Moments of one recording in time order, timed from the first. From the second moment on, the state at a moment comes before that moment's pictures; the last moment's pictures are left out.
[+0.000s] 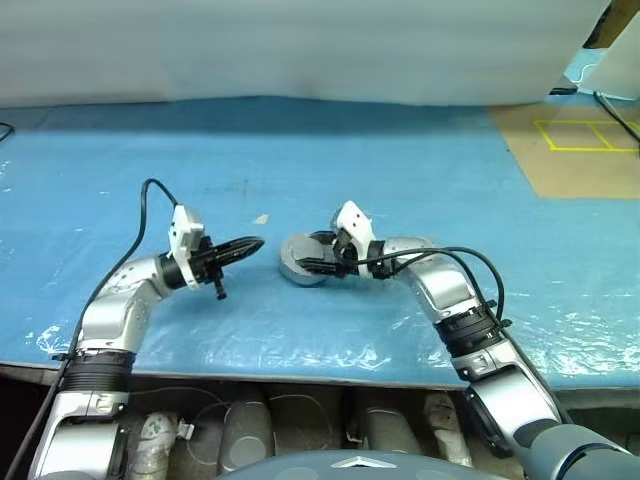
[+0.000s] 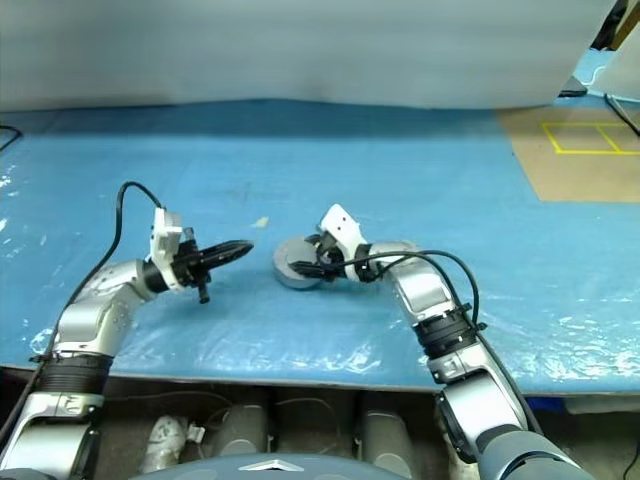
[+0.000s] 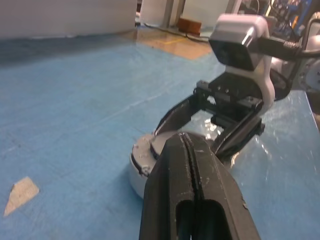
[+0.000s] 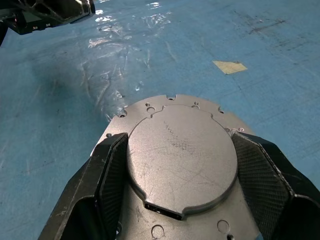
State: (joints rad) left arm -0.29 0.52 0.08 0.15 -0.53 0.20 -1.20; right arm -0.57 -0.27 0.29 0.18 0.13 0.45 0.89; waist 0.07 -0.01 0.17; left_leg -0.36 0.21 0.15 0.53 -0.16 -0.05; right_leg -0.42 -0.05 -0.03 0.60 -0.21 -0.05
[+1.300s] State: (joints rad) left arm -0.26 0.50 0.06 0.24 -0.45 0.07 -1.24; right arm -0.63 -0.13 0.20 0.35 0.08 0.41 0.65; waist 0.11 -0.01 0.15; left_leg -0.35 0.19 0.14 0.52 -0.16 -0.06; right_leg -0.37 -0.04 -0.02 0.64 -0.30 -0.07
